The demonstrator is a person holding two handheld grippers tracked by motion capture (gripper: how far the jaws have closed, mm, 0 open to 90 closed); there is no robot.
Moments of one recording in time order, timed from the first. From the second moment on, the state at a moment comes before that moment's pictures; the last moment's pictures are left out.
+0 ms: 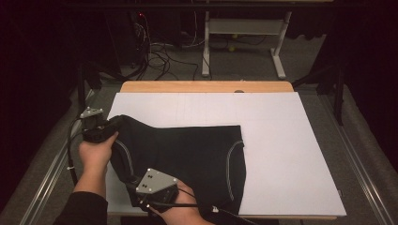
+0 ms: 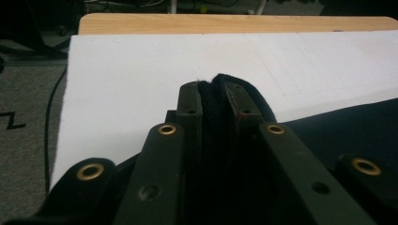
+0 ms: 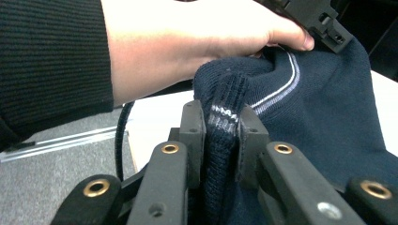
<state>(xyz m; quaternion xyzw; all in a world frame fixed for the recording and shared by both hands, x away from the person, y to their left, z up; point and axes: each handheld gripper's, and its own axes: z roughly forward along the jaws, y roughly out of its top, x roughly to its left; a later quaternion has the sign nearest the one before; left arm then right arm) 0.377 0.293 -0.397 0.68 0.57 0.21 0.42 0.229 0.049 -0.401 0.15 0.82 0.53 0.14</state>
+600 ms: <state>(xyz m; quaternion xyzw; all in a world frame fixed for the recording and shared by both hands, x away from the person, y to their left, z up) 0.399 0.234 -0.390 0.70 0.53 0.20 0.42 0.228 -0.001 -0.406 0.19 0.80 0.55 0.16</state>
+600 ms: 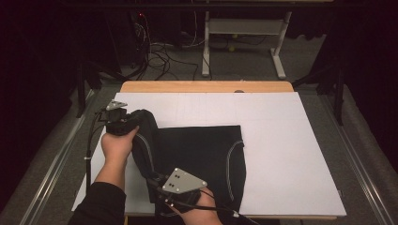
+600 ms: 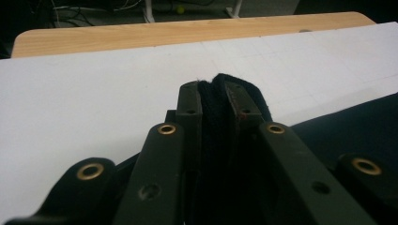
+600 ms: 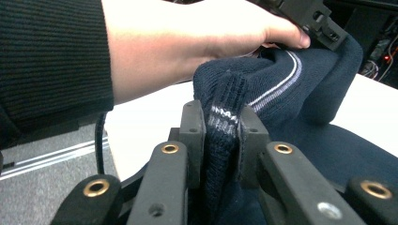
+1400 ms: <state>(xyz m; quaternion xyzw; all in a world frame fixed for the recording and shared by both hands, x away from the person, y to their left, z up) 0.410 0.159 -0.398 0.73 0.51 0.21 0.39 0.227 -0.075 -0.426 0.24 0.79 0.54 0.18</state>
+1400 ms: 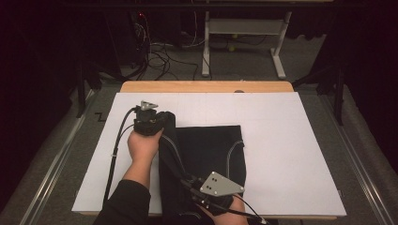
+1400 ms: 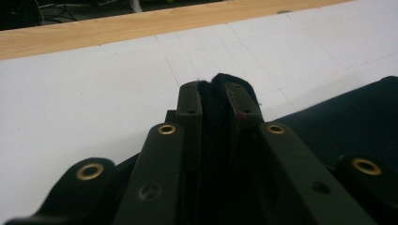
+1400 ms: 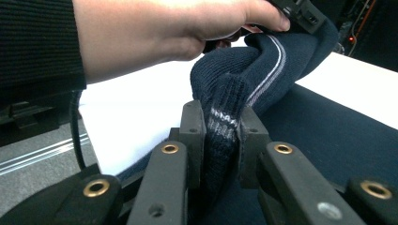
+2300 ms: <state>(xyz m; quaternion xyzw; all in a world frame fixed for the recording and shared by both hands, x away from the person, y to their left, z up) 0.416 0.089 -0.396 0.75 0.48 0.20 0.41 0.216 -0.123 -0.440 0.27 0.79 0.51 0.20</state>
